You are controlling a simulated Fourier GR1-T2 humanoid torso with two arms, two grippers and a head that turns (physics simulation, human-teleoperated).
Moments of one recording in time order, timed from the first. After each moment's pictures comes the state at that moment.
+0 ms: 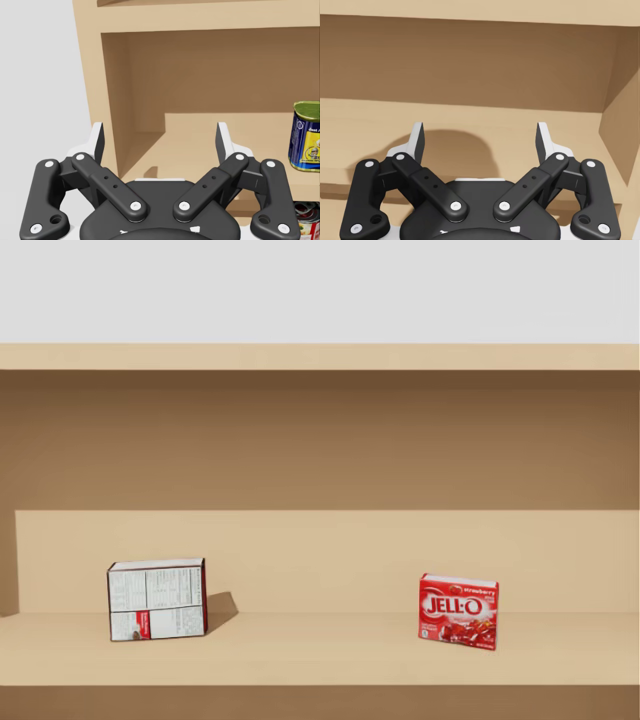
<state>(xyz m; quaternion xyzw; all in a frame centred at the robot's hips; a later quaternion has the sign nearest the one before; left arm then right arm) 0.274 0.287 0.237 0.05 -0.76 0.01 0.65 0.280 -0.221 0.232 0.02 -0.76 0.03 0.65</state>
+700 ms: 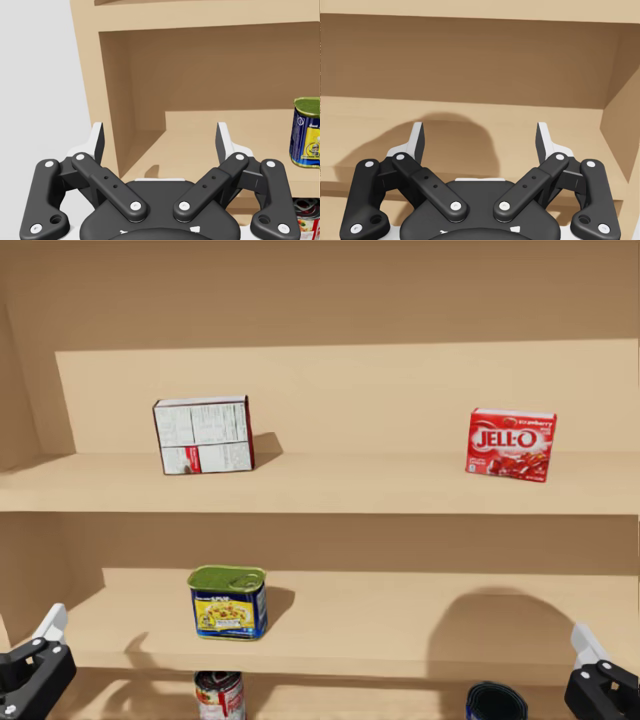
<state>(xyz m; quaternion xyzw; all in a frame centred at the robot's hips) 0.273 0.287 0.236 0.06 -0.76 0.01 0.65 0.279 -0.220 0.233 0.02 -0.75 0.03 0.66</state>
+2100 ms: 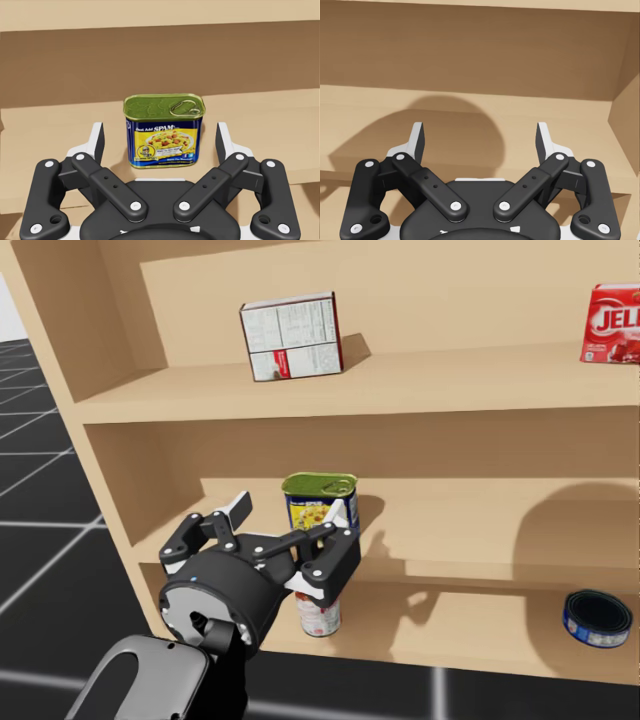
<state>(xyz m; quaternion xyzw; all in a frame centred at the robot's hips) 0.303 0.168 0.251 -0.05 -0.71 -0.05 0.70 0.279 -0.216 0.229 0.03 -0.74 0.04 0.67</state>
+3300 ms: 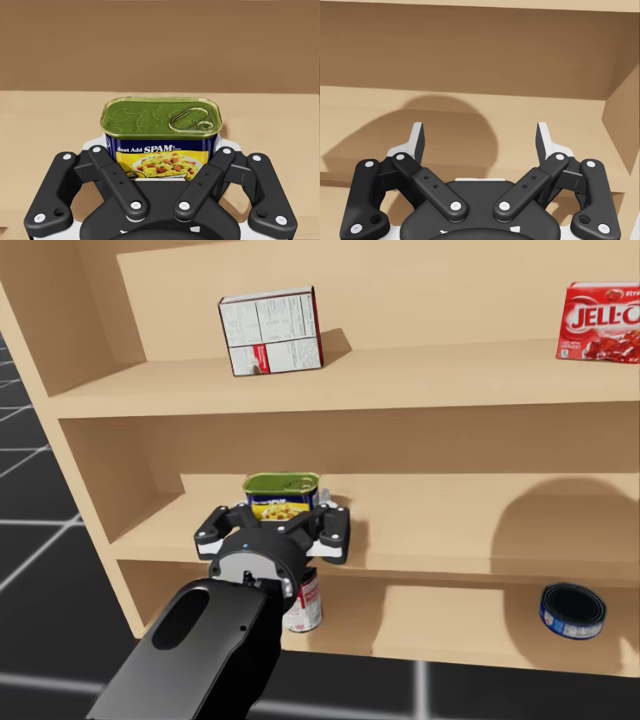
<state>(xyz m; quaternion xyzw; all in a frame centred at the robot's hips) 0.373 0.150 0.217 0.01 -0.68 0.01 0.73 0.279 -0.220 0.230 0.02 -0.74 0.03 0.67</state>
